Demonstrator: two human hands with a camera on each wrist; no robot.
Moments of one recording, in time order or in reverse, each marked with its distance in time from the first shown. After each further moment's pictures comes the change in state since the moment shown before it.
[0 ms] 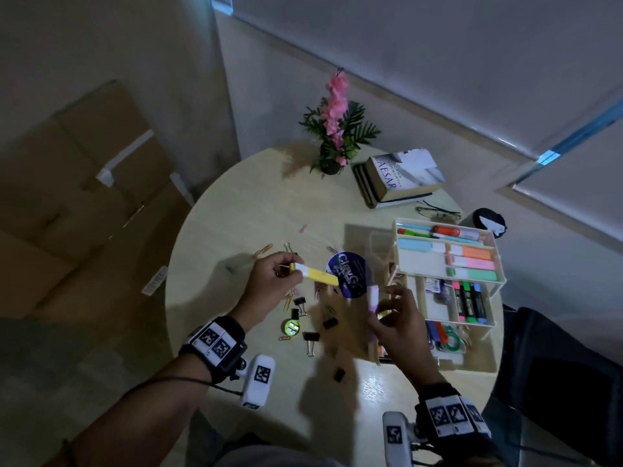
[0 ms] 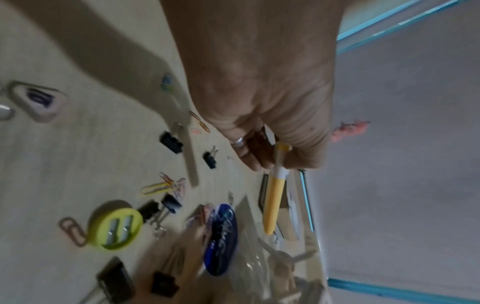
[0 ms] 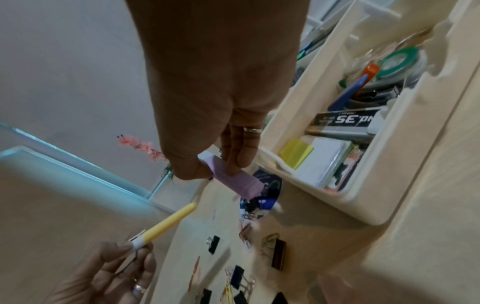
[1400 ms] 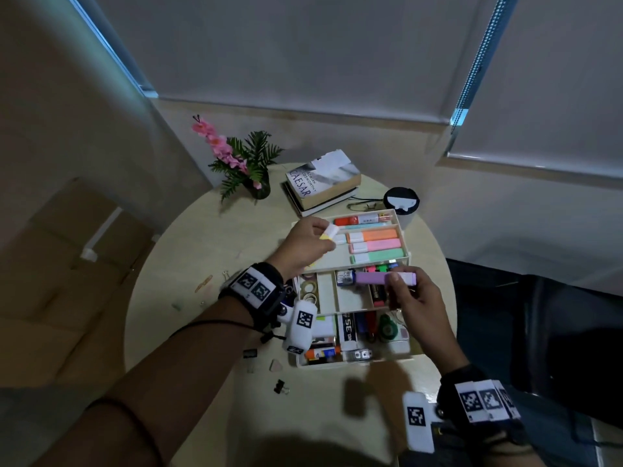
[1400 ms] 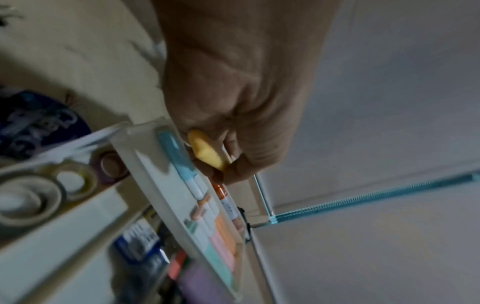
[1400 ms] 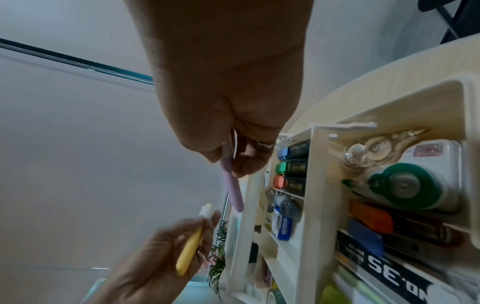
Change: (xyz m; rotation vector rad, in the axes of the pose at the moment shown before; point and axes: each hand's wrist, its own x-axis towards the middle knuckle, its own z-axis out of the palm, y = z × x) left_hand 0.045 0.113 0.287 0.501 -0.151 -0.065; right_hand 0.024 0.084 -0.207 0.422 0.133 -0.006
